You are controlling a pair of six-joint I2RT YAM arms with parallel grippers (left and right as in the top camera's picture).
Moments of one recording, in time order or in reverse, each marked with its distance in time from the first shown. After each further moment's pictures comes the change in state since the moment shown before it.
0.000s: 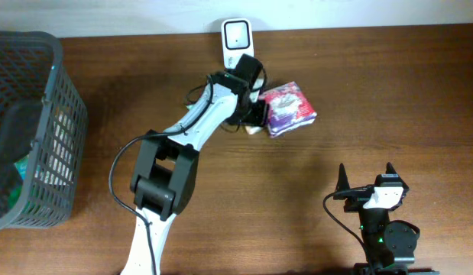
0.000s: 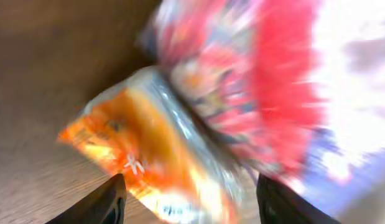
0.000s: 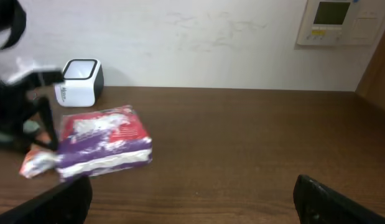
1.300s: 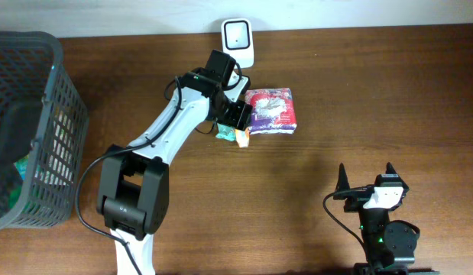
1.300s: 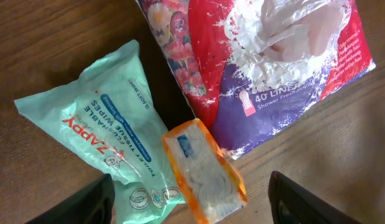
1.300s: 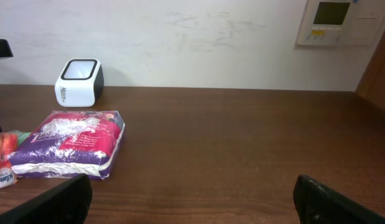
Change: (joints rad) left arm 0.092 -0.238 -0.243 0.051 -0.015 0.270; right arm 0.000 0.000 0.000 0.000 0.000 0.000
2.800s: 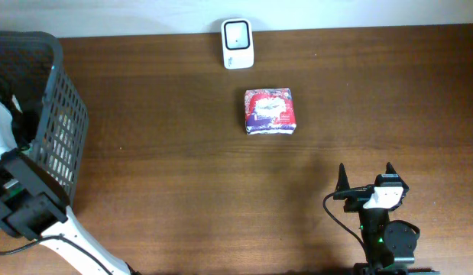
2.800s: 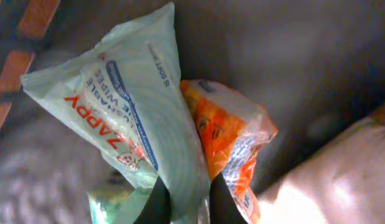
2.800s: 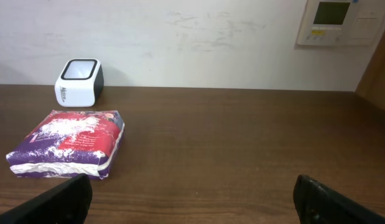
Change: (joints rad) left arm 1.026 0.159 0.245 -0.209 -0.403 0.034; right arm 0.000 0.000 0.000 0.000 0.000 0.000
